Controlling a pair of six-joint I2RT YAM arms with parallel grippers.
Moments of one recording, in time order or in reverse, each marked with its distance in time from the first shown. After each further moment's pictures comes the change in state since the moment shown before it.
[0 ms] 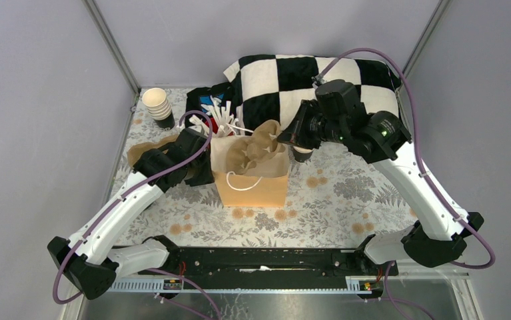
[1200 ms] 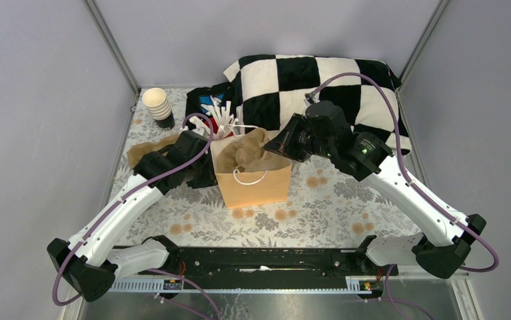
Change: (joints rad) left arm 0.000 -0.019 -0.042 0.037 0.077 0.021; right arm 0.050 -0.108 -0.365 0.356 -0.005 0.146
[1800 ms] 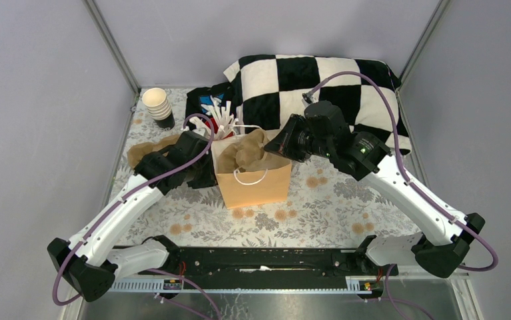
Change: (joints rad) left arm 0.000 0.000 -0.005 0.006 0.000 0.008; right arm 0.000 0.013 0.010 -0.026 0.008 -0.049
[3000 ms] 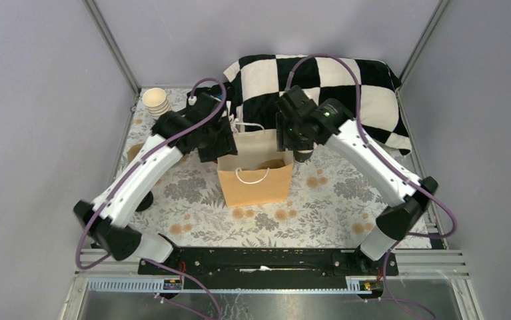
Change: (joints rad) left arm -0.001 0.348 0.480 -0.166 -0.040 -0.150; right arm -0.047 0.364 0.363 -0.491 0.270 -0.399
